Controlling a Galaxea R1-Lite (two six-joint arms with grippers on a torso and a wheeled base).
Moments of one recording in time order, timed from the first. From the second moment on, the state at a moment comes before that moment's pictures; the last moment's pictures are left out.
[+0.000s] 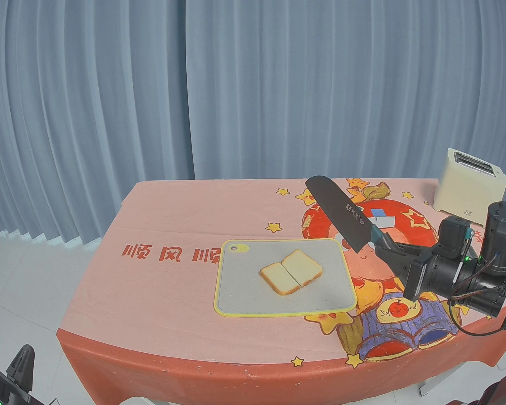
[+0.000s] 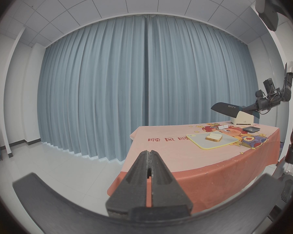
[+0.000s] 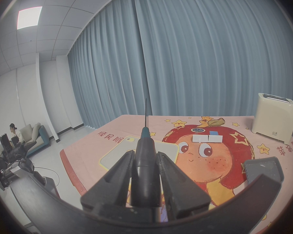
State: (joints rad) left arm -0.01 0.05 -0.02 -0.01 -0.01 0.01; right arm 0.55 1.46 -0.41 -0.75 -0.01 0.18
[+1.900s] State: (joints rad) left arm -0.01 0.05 -0.02 -0.01 -0.01 0.01; right arm 0.53 1.47 -0.42 -0.74 -0.01 0.18
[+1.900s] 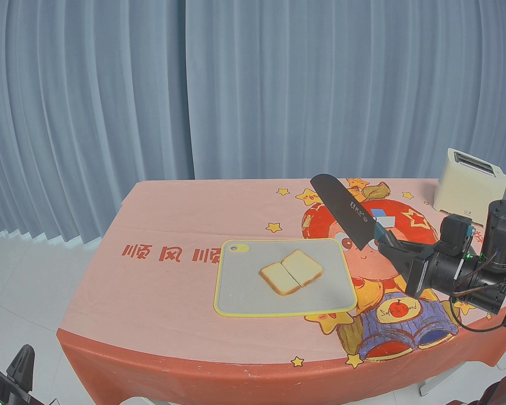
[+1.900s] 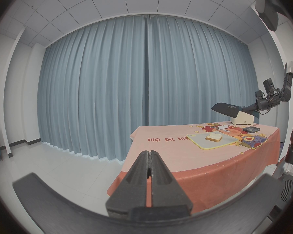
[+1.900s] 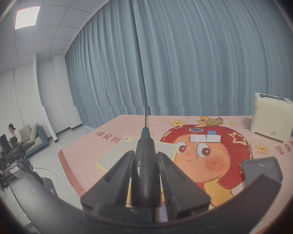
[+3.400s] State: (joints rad) left arm -0.01 0.05 -0.02 -0.01 -0.01 0.01; right arm 0.53 1.49 -0.42 -0.74 -0.06 0.15
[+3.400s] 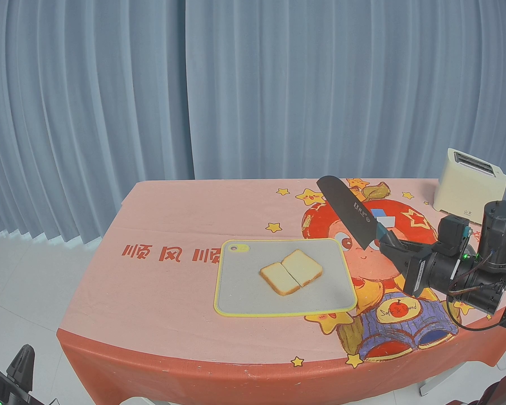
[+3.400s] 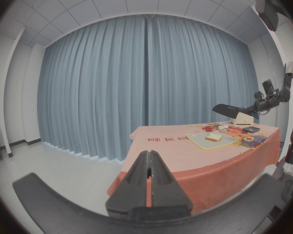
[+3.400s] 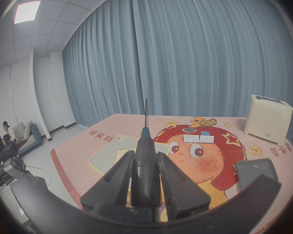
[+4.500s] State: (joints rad) left arm -0.01 0.05 -0.02 -0.01 -0.01 0.01; right arm 0.52 1.48 -0.42 -0.75 -0.06 0.15
